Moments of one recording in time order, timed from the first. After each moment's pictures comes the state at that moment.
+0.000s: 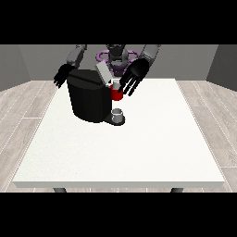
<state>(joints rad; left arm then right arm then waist) -1.17 0.45 0.05 -0.62 -0.75 -0.19 -0.16 -0.31 -0.05 -0.07 -1.33 -0.04 -0.18 -0.10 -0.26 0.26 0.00</state>
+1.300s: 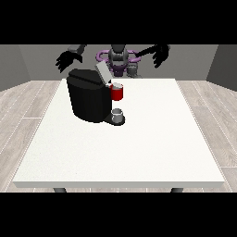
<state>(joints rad) -0.82 0.18 0.30 -0.66 -0.42 -0.22 -0.23 -0.09 -0.09 -0.12 -1.32 -0.08 -0.15 -0.09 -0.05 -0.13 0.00</state>
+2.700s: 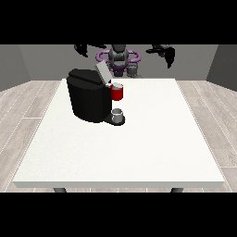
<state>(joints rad) -0.42 0.02 0.29 -1.02 -0.11 -0.32 -0.14 -0.27 -0.17 -0.03 -1.41 -0.04 0.02 0.02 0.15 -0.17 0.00</state>
